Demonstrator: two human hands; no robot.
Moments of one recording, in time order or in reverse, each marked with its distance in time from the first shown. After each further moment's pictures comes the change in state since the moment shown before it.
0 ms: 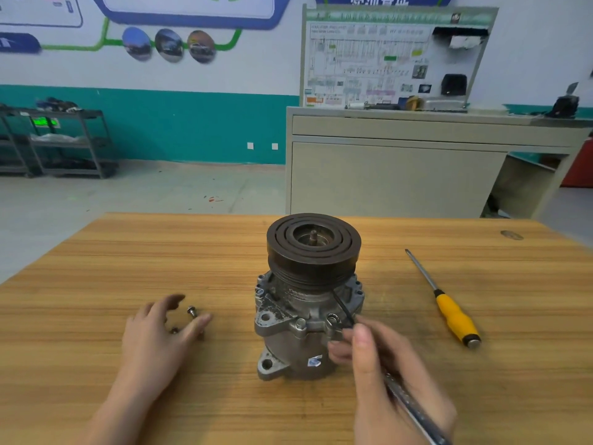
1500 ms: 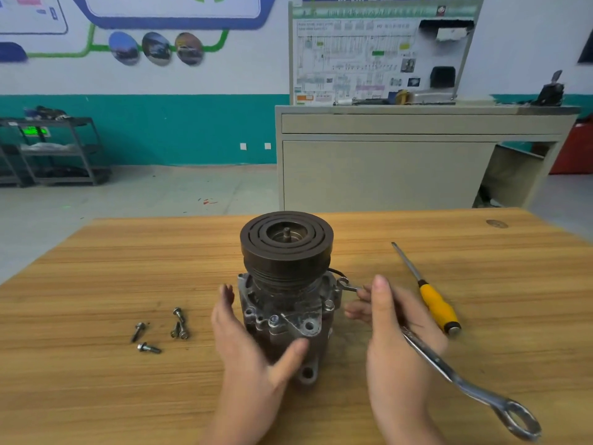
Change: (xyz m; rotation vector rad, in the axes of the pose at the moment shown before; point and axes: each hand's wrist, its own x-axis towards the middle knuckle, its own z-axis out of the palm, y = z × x) left_hand -0.088 0.117 0.050 -0.439 -0.054 0.195; right_hand 0.044 0.029 -0.019 0.162 -0.005 0.185
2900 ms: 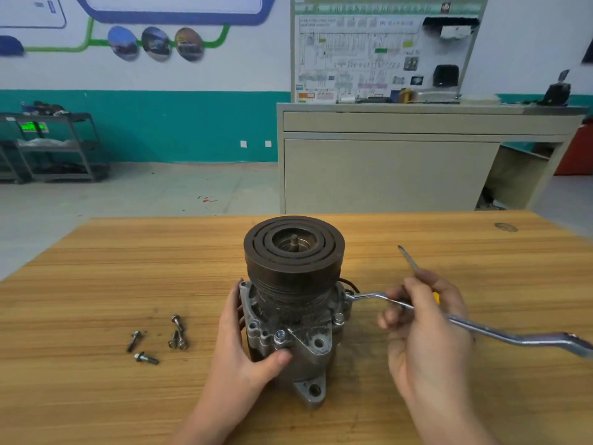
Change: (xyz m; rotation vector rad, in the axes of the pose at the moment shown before) left_hand 0.031 -0.032 -0.016 -0.254 -0.196 -0.041; right_hand 0.038 0.001 -0.002 0.364 0.170 0.471
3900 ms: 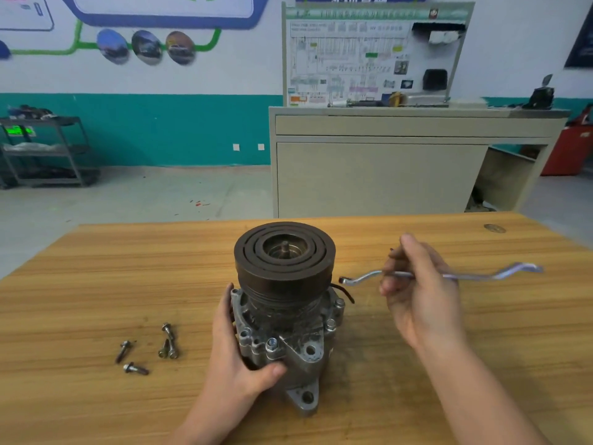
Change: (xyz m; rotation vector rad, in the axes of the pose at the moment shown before) left_hand 0.004 -0.004 0.001 -0.029 -0.066 0.015; right_hand 0.050 -0.016 0.006 -0.012 -0.284 0.094
